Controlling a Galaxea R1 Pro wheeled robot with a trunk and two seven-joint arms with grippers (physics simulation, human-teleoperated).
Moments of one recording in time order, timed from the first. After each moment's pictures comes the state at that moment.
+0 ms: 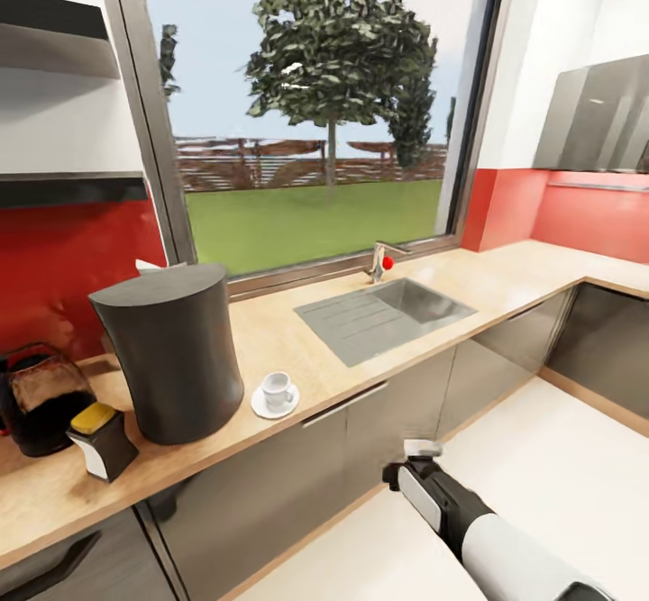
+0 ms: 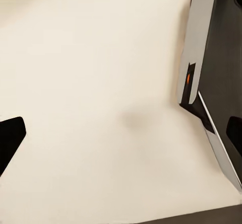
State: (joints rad) left arm 0.10 0.19 0.71 -0.15 -0.64 -0.02 -0.12; right arm -0.68 0.03 0.49 -0.48 -0.61 0.45 -0.43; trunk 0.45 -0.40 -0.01
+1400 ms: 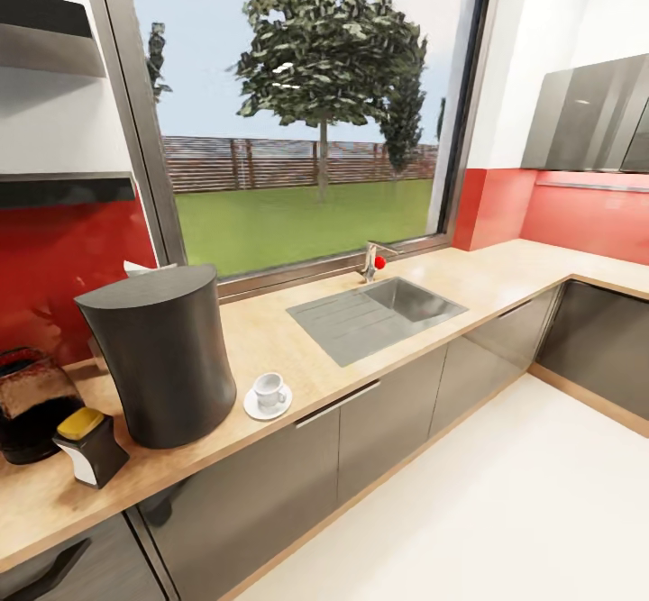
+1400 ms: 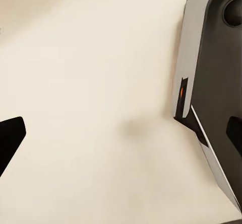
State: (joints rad) left arm 0.10 0.18 0.72 -0.15 -0.63 -0.07 -0.12; right arm -0.19 0.08 0.50 -0.02 -0.43 0.07 0.05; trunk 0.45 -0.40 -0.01
